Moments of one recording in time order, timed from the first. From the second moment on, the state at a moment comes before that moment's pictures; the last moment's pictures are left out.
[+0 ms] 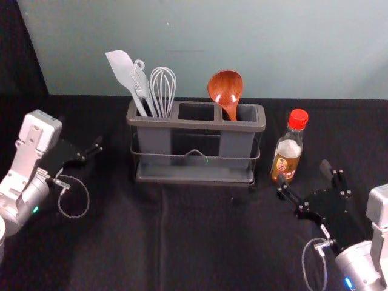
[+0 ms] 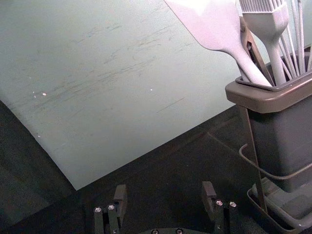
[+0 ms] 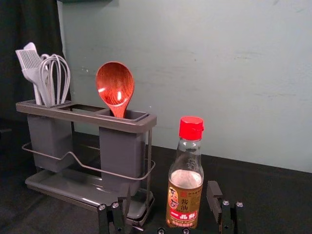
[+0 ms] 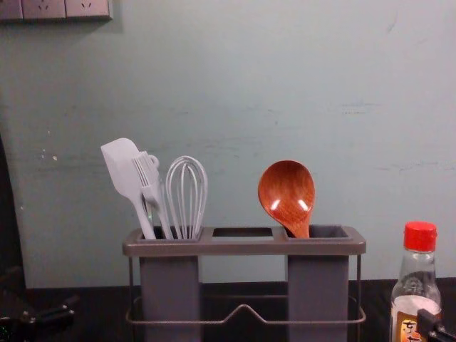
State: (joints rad) left arm -0.20 0.60 0.45 -1.41 -0.25 -0.12 0.03; right arm -0.25 0.27 -0.15 -1.73 0.11 -0.23 0.10
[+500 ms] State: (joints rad) left arm -0.20 0.60 0.45 -1.41 -0.25 -0.12 0.03; right arm -0.24 0.26 -0.14 -1.71 0.11 -0.22 0.14
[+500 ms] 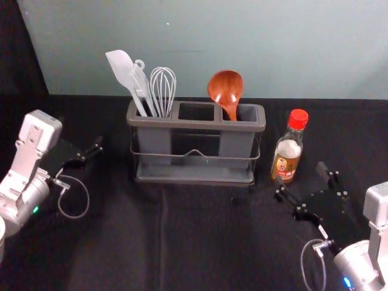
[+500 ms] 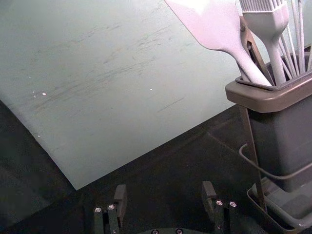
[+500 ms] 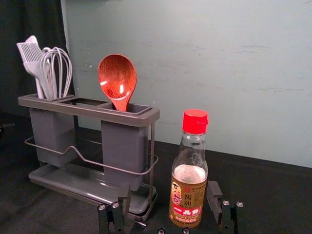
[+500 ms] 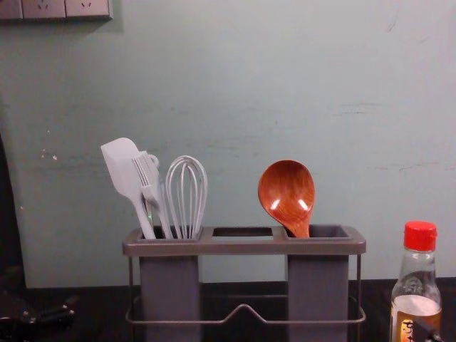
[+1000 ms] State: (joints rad) left arm -0.20 0.60 0.45 -1.41 -0.25 -0.12 0.03; right arm -0.24 0.26 -0.14 -1.71 0.10 -0.22 0.13
